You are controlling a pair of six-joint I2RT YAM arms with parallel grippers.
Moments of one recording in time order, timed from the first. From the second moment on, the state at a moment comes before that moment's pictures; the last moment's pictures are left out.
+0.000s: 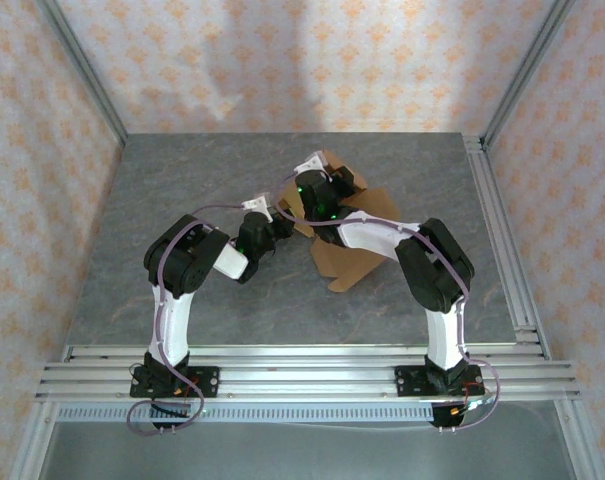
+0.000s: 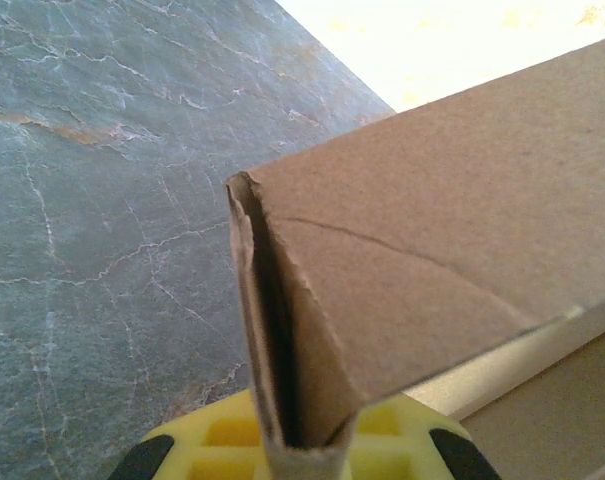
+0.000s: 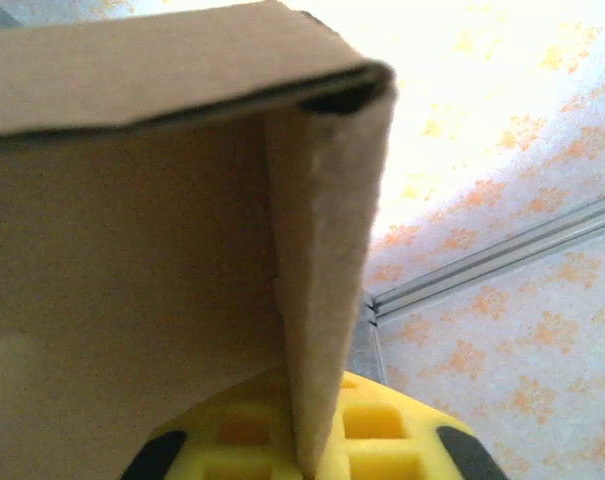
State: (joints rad) left arm -0.44 2.08 0.80 1.02 0.03 -0.83; right arm 0.70 1.96 1.33 0.21 1.06 -0.54
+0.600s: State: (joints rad) left arm -0.44 2.06 0.78 1.00 0.02 -0.83; right arm 0.69 1.91 1.36 -0.01 0.95 -0.40
